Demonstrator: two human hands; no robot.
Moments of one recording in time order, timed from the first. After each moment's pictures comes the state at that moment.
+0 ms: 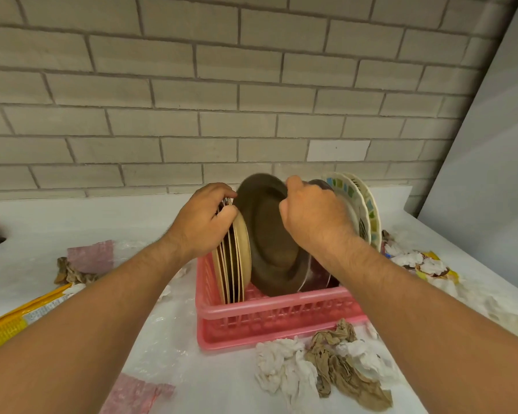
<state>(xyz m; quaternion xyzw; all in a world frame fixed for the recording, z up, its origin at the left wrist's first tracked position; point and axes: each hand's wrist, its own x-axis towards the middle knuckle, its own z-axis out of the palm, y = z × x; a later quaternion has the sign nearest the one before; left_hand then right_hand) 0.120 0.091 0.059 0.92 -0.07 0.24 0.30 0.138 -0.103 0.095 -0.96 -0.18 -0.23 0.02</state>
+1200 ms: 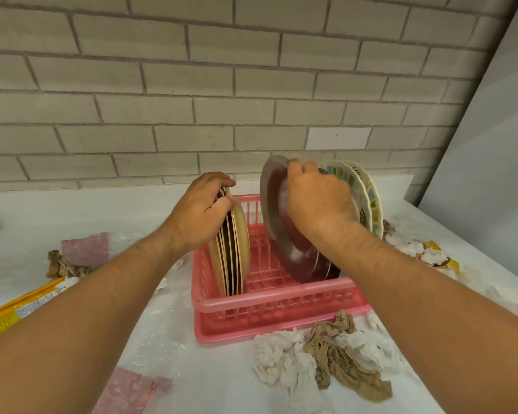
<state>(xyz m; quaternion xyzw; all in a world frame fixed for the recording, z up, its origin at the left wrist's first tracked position) 0.125 0.091 0.056 0.90 -0.10 0.24 0.34 0.149 -0.104 0.090 -0.94 -0.15 -0.31 -0.03</state>
